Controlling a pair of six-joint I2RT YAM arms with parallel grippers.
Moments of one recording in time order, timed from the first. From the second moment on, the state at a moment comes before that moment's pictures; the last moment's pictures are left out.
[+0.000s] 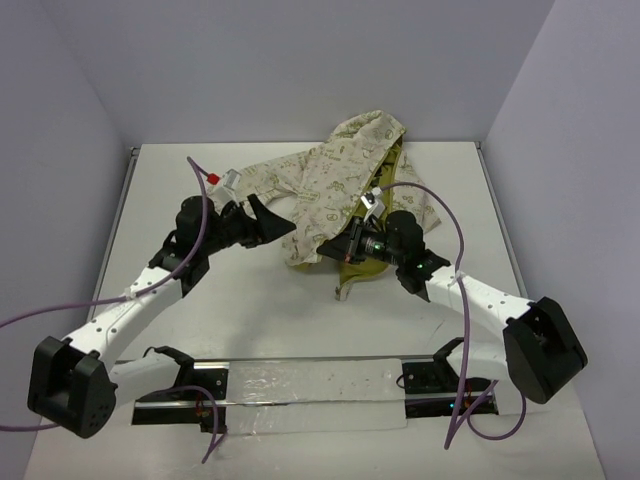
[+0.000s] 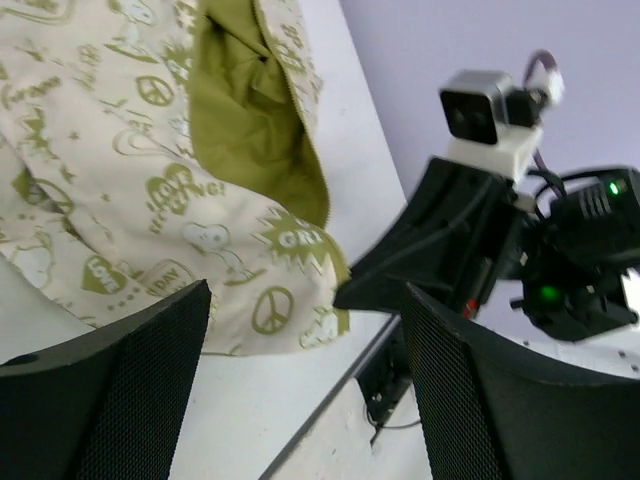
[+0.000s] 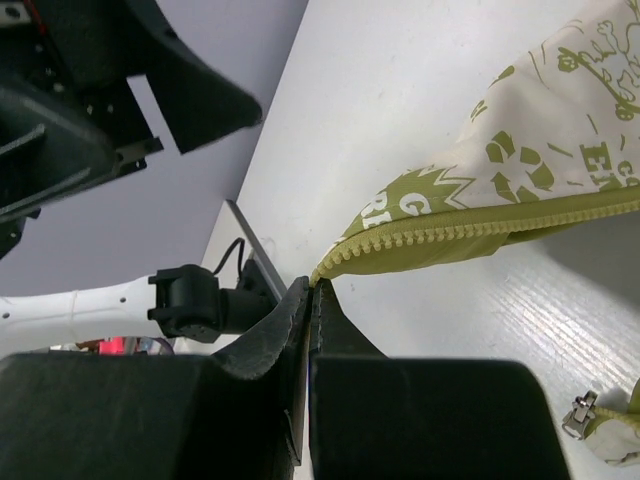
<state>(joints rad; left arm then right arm) -0.46 1.12 0.75 0.11 0.45 -0.80 0.56 1.21 0.61 0.37 -0.52 0.86</state>
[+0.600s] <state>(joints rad) -0.48 1.12 0.50 0.48 0.60 -0.88 0.56 1.24 0.62 0.38 -0.55 0.86</state>
